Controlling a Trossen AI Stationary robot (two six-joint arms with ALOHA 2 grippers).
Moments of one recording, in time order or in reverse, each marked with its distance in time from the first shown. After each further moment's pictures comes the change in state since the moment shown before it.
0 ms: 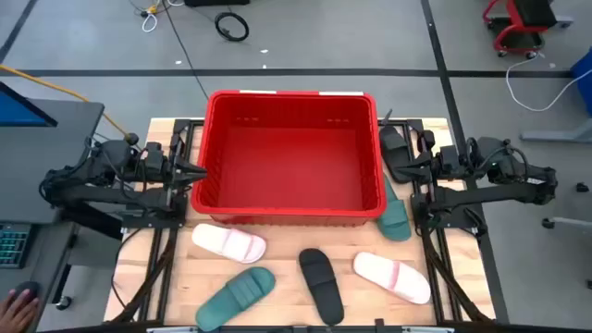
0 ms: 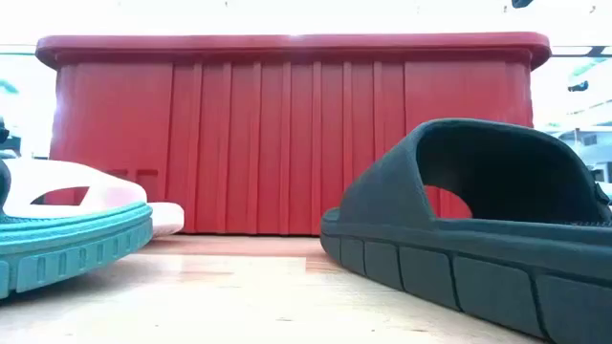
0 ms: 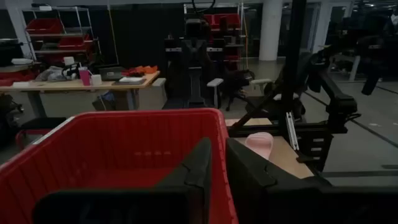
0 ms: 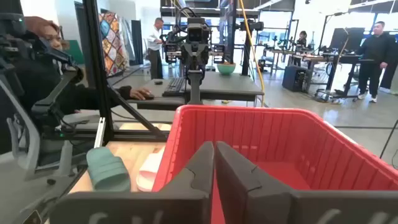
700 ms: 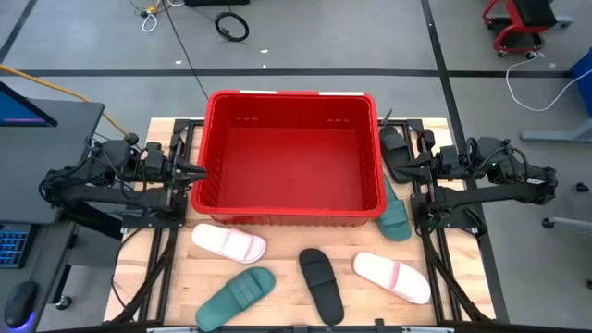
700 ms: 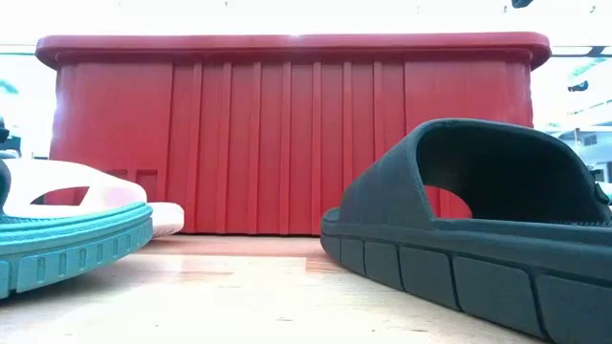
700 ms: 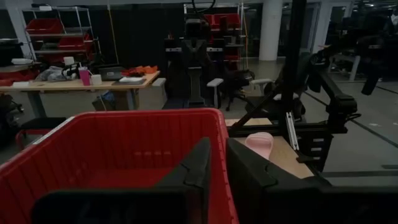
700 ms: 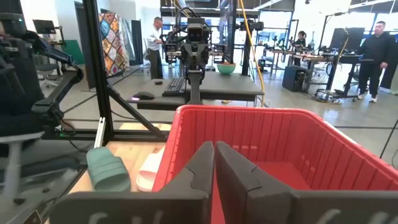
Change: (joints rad) left arm 0.000 0.000 0.000 0.000 0.000 0.000; right arm 0.000 0.000 0.000 0.000 0.000 0.000
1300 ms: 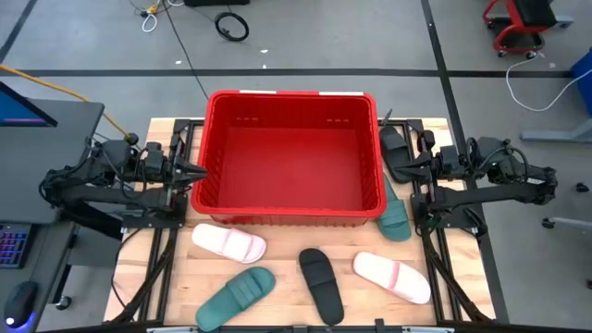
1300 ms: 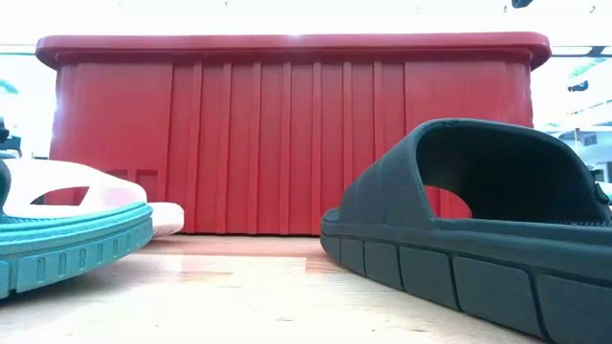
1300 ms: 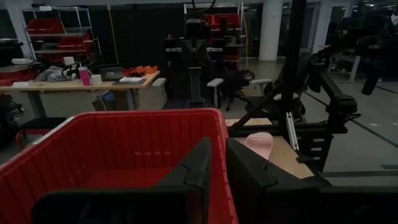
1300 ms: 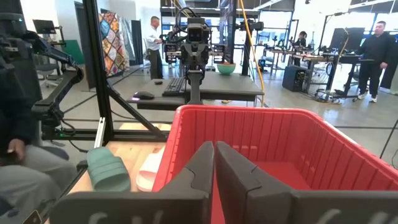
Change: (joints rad) left arm 0.000 0.000 0.000 0.000 0.000 0.000; right arm 0.000 0.000 0.000 0.000 0.000 0.000
